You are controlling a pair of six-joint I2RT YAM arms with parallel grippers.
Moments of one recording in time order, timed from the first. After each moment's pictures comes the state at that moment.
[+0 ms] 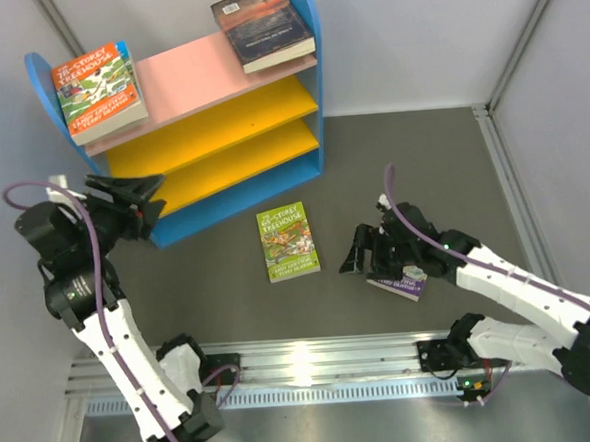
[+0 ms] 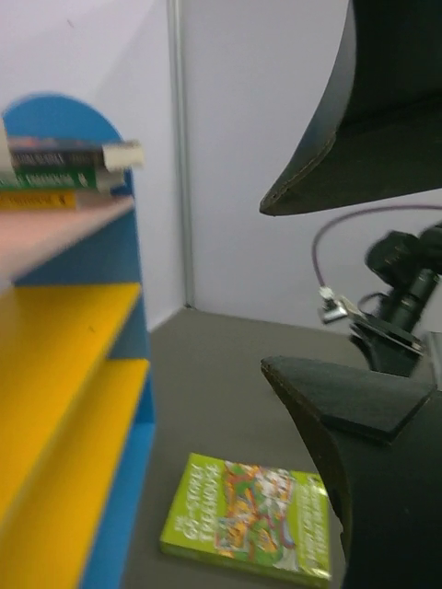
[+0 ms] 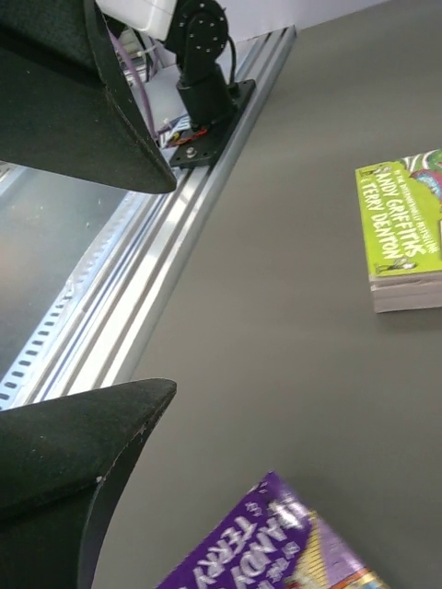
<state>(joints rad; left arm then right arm) 0.61 0.83 1.37 -0.76 0.86 -1.12 0.72 0.97 0.71 -0.56 -0.19 0.88</state>
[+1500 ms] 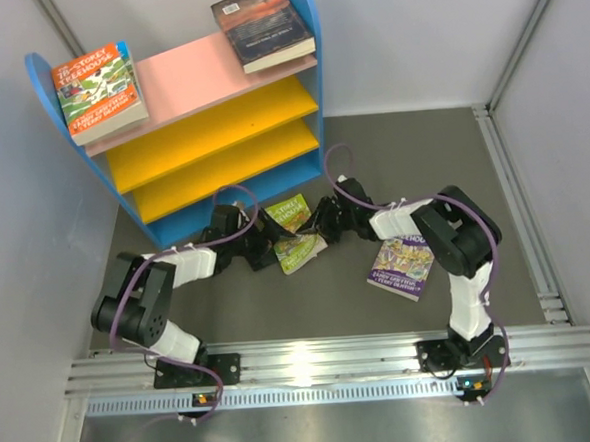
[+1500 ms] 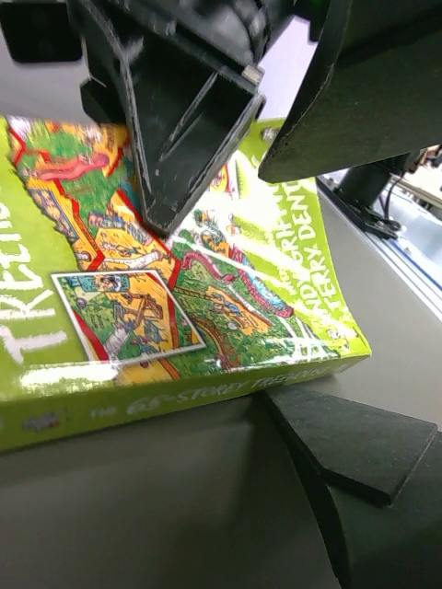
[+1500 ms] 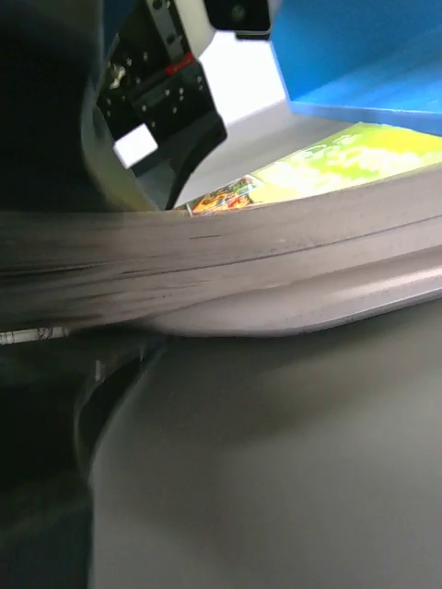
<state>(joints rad) -0.35 1.57 0.61 0.18 0.46 -1.04 0.62 1.96 1.02 0.24 -0.38 1.11</state>
